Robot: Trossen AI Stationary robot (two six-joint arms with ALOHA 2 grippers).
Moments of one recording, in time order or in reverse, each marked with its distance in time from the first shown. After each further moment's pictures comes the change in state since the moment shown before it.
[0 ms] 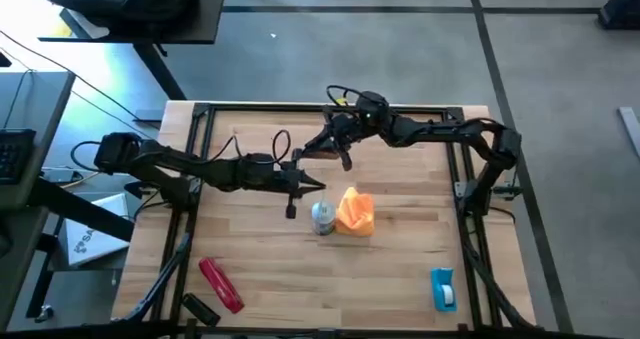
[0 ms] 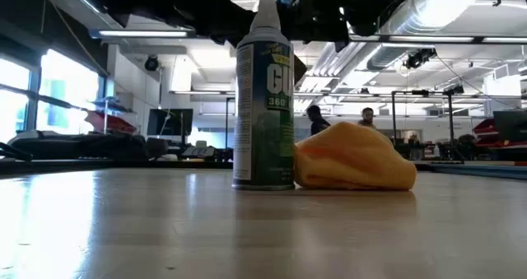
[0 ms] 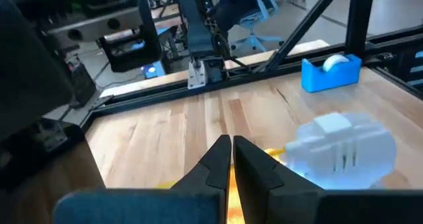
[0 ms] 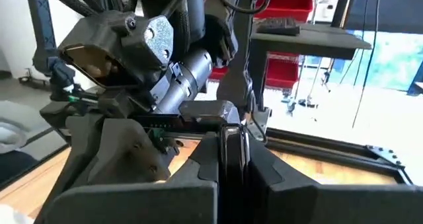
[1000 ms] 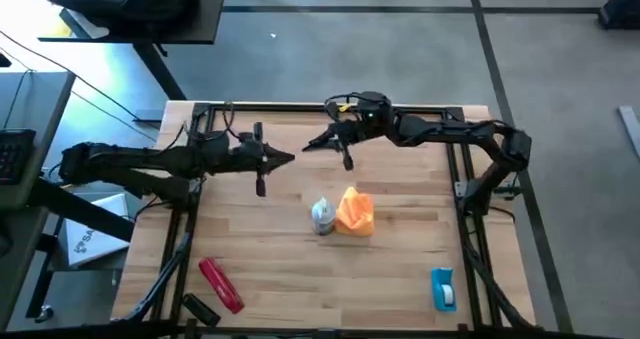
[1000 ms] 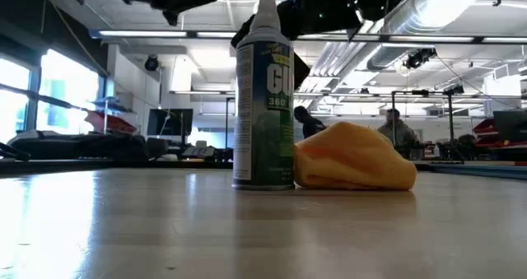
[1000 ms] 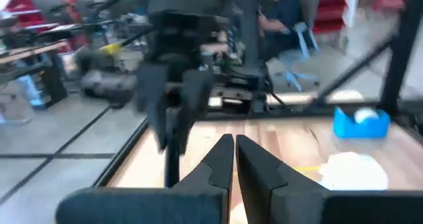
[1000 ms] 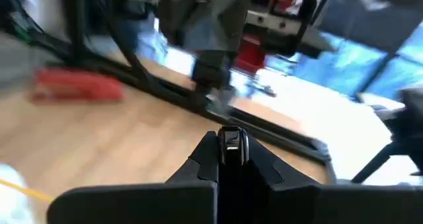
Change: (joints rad) left arm 0.184 -0.486 -0.163 -0.139 -0.032 -0.210; right arm 0.059 -0.101 0.002 -0.235 0.212 -0.437
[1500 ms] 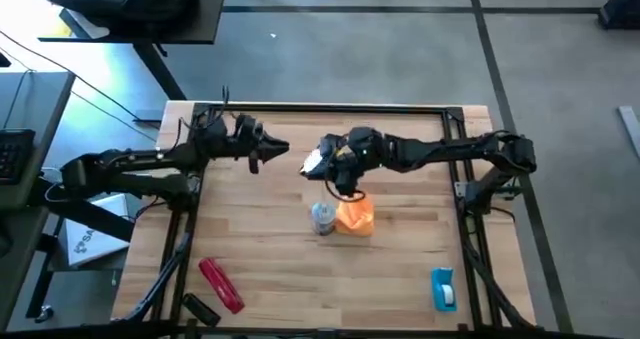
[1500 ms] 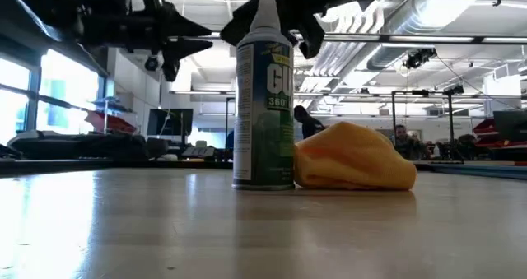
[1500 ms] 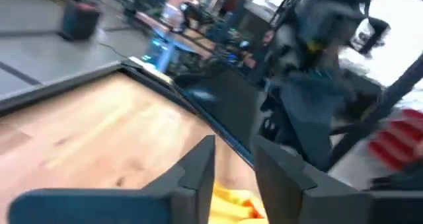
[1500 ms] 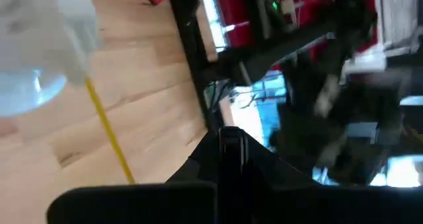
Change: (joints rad) left arm 0.402 0.149 -0.118 0.274 0.581 -0.587; right arm 0.260 -0.007 0.000 -0.124 0.259 -0.857
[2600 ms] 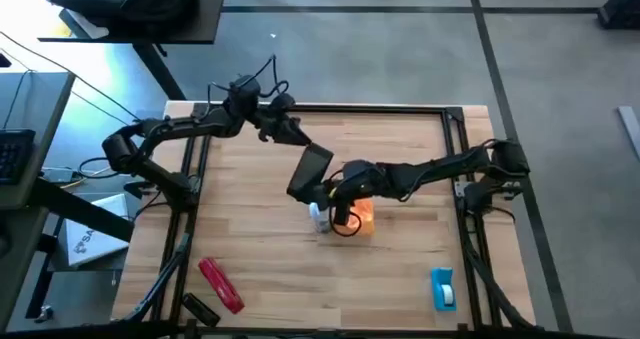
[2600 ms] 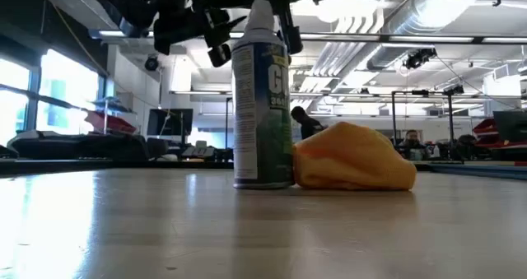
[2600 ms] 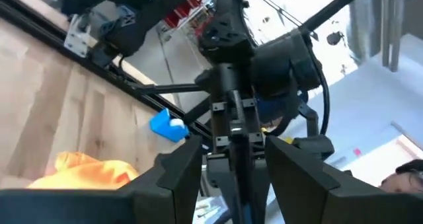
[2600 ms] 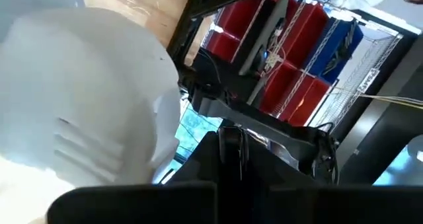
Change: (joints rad) left arm 0.044 0.399 0.447 -0.006 0.582 -0.297; right arm 0.152 0.078 0.000 0.149 0.196 -0.574
